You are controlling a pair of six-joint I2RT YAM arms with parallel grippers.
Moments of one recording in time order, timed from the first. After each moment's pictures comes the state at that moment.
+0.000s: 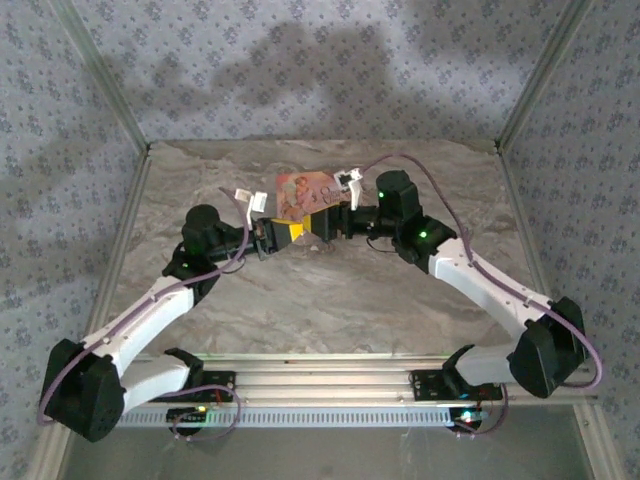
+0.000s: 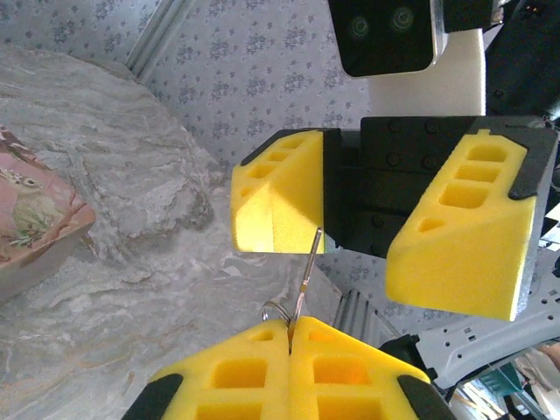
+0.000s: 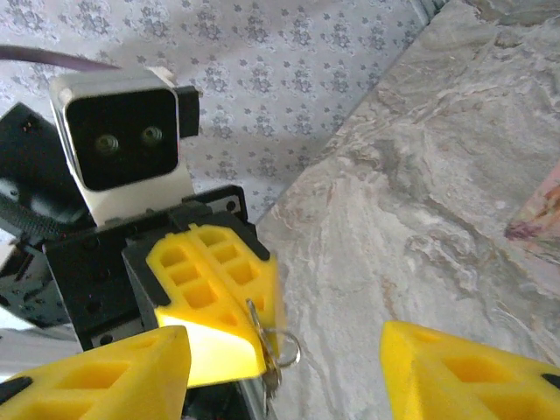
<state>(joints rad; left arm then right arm) -0.46 1.08 0.67 0.35 0.80 -0.67 0.64 1.32 1.08 -0.04 -0.63 0.55</state>
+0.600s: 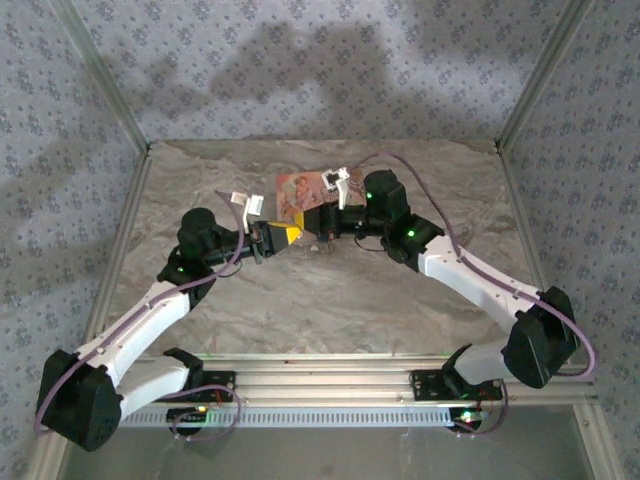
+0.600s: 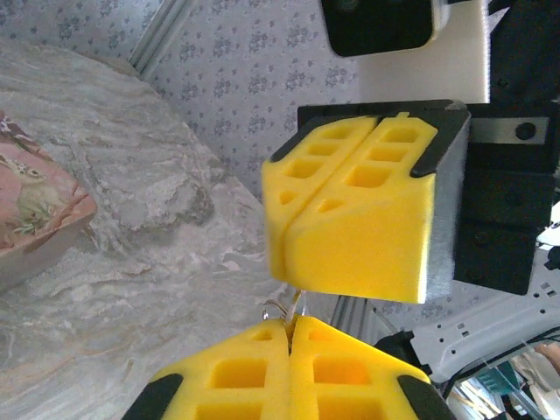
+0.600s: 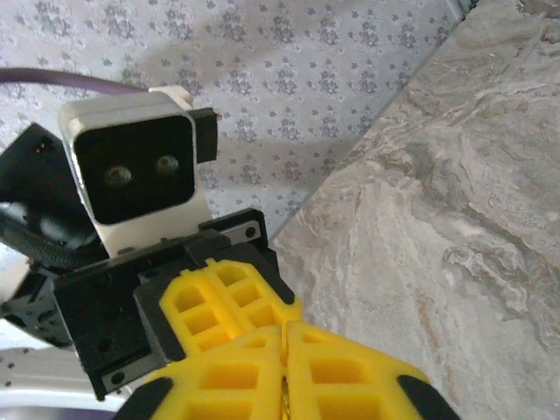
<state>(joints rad) -0.46 1.03 0.66 0.30 0.80 -0.67 0.69 1.38 1.12 0.02 -0.63 0.59</state>
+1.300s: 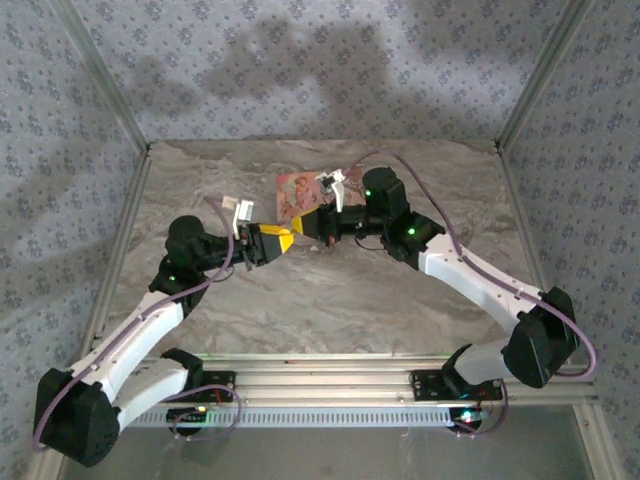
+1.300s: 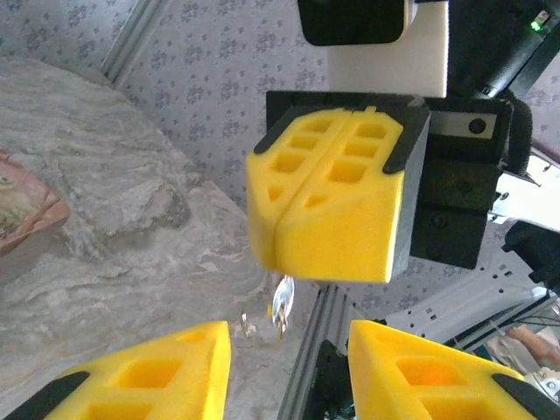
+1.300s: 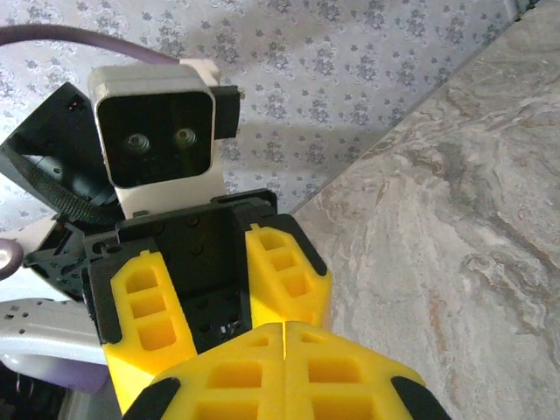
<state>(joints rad) -0.42 0.96 0.61 0.36 0.88 -0.71 0.70 1.38 1.15 -0.03 -0.72 0.47</state>
